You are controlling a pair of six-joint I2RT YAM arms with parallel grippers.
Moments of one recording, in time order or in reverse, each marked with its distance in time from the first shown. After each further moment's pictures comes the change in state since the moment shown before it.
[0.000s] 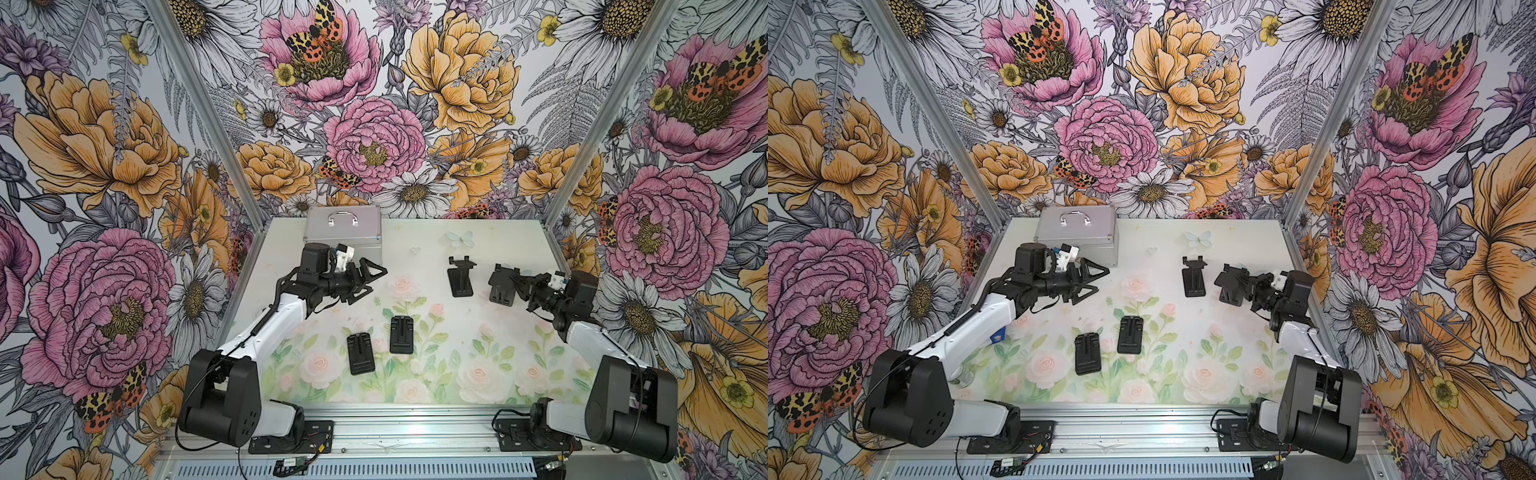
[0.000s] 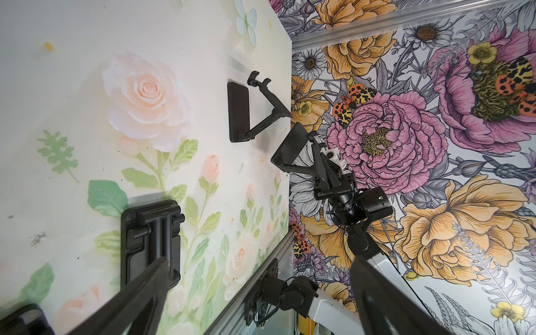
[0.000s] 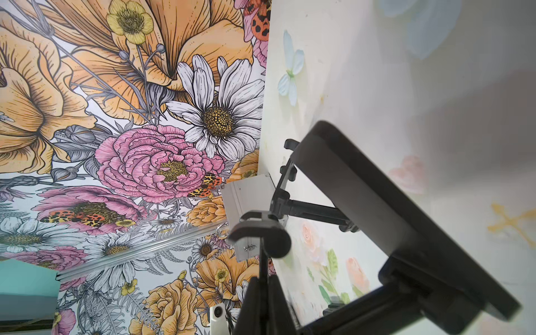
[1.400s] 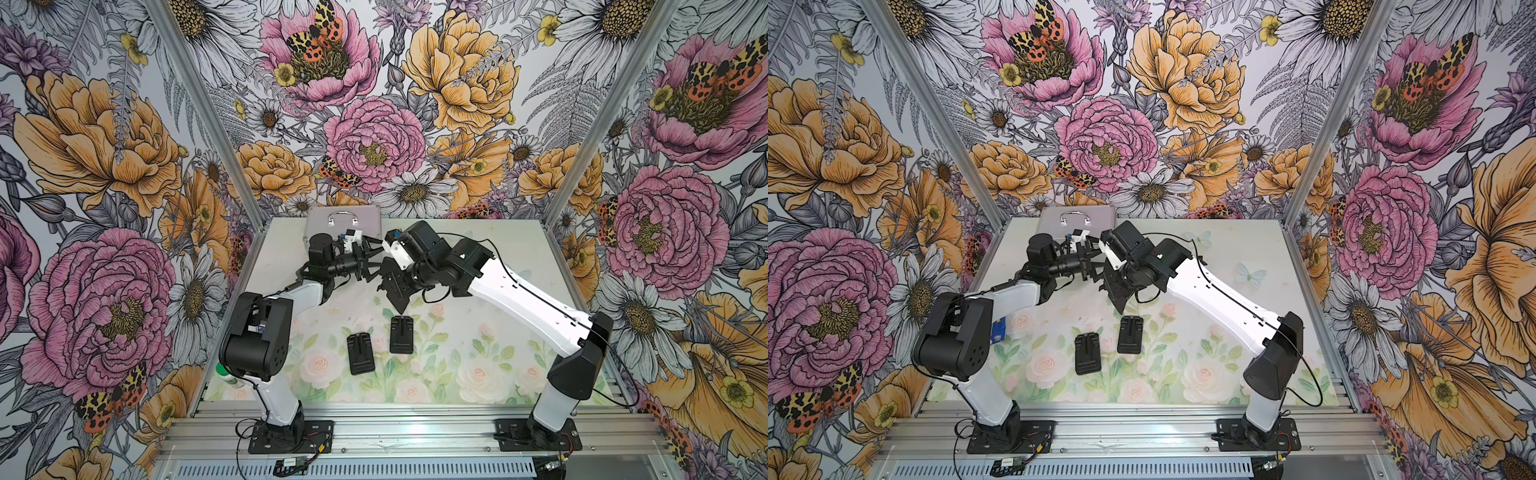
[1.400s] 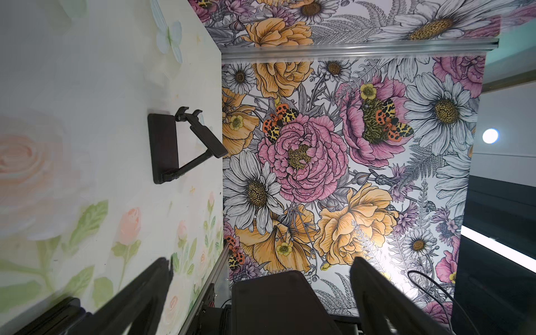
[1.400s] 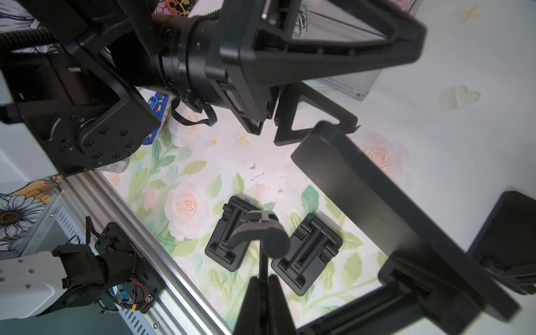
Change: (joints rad) left arm 0.059 0.372 0.061 0.793 0.206 -0.504; right arm 1.136 0.441 1.294 -1.315 0.715 -1.037
